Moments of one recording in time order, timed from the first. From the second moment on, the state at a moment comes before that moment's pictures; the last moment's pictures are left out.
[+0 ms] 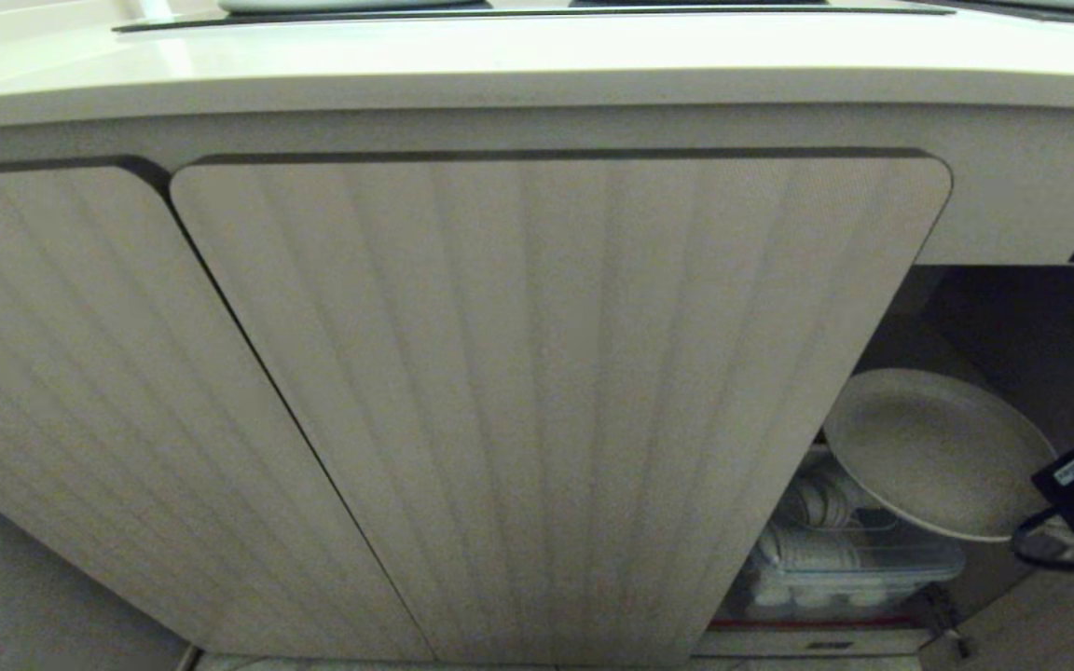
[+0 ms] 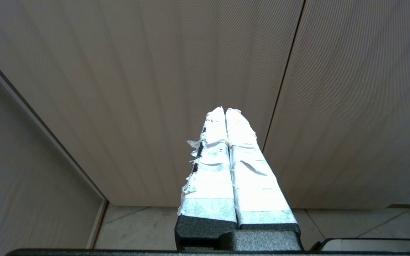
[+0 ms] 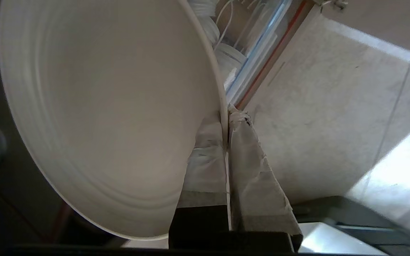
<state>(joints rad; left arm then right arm) 0.00 0.00 0.00 0.00 0.00 0.00 -0.07 1.38 -0.63 0.04 -0.19 1.01</state>
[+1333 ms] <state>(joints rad) 0.00 0.00 0.00 0.00 0.00 0.00 -0.11 1.56 -0.66 -0.17 -0.18 1.12</state>
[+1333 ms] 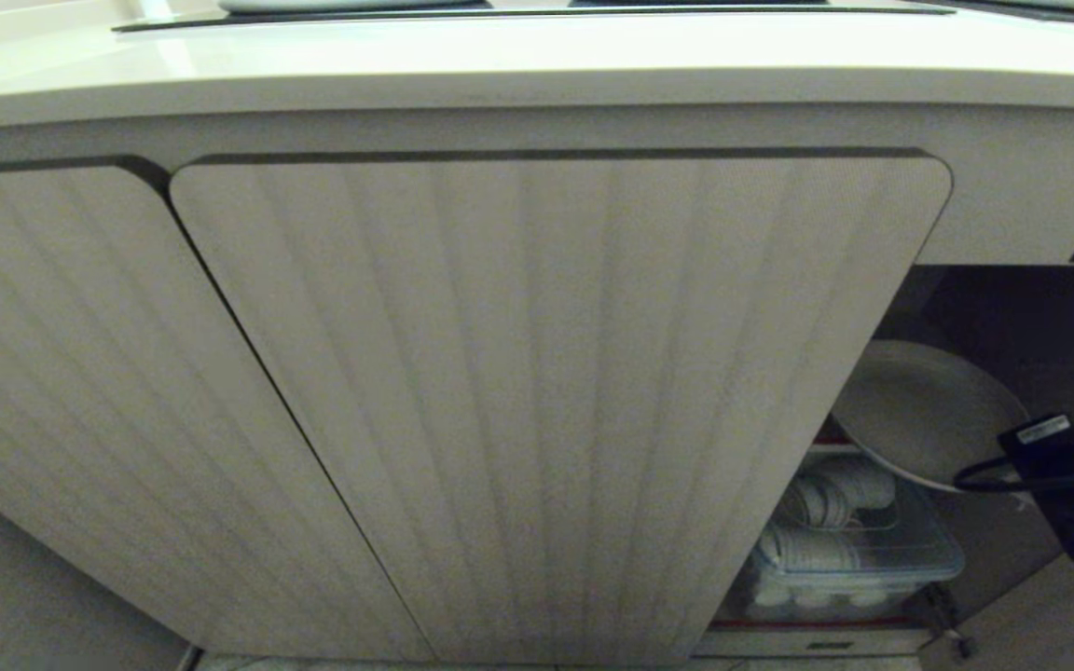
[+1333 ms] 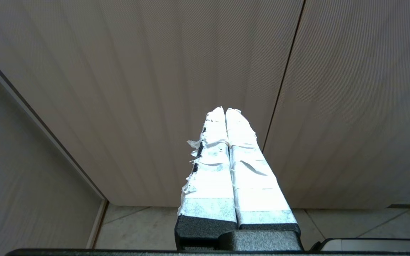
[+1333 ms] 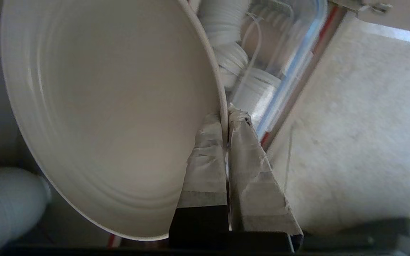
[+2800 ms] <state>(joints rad) 0.00 0.00 0.00 0.00 0.00 0.00 -0.12 1.78 -0.81 -0.31 -0.17 1.14</state>
